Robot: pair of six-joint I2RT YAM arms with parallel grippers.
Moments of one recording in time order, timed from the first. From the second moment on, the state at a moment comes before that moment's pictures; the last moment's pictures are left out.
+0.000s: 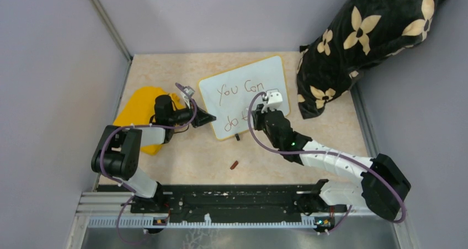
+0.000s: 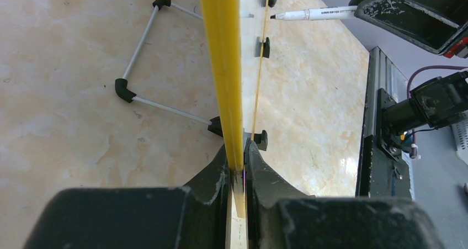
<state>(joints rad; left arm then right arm) -0.20 1.60 0.57 0.76 0.95 -0.31 0.85 1.17 0.62 0.28 0.47 0.32</state>
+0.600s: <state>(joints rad) -0.20 1.60 0.57 0.75 0.95 -0.31 0.82 1.21 0.64 0.30 0.45 0.32</state>
